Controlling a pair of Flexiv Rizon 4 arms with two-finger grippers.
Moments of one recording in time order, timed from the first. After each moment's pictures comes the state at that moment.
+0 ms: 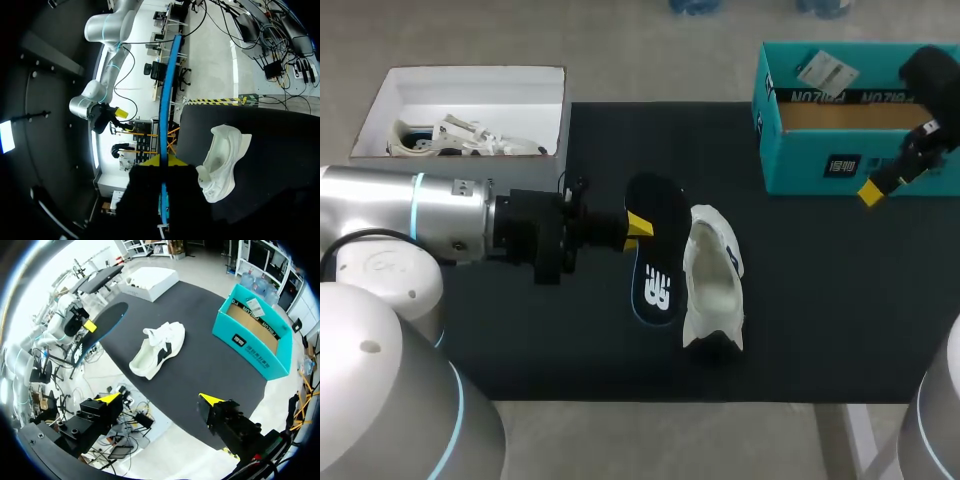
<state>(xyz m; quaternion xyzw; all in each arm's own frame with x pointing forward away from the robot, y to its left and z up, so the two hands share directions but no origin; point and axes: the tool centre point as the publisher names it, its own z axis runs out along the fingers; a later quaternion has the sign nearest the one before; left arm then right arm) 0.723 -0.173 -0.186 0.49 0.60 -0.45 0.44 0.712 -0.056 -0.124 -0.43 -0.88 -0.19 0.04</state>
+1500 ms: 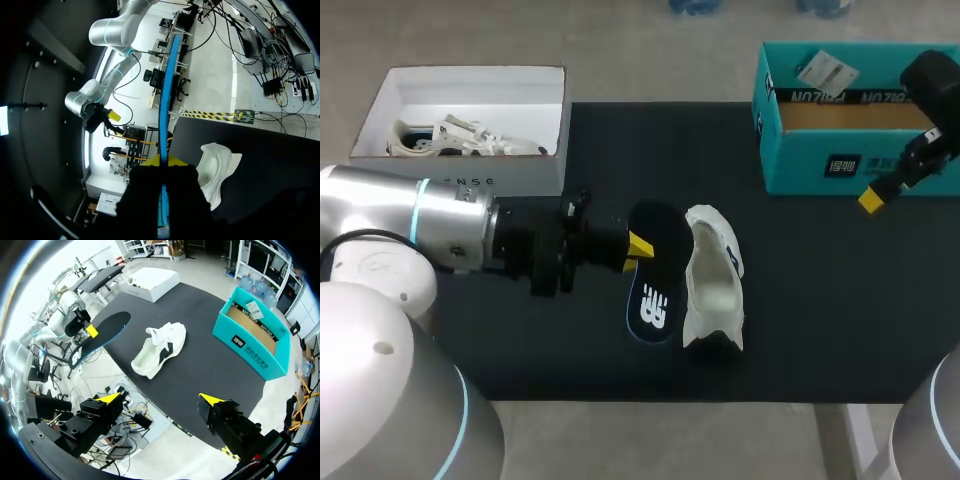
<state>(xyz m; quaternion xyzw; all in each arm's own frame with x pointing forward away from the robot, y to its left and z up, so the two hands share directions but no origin) 0.696 -0.173 -0.203 0.49 0.62 -0.49 0.38 0.700 -0.054 -0.120 -0.43 -0.88 -0.19 0.03</state>
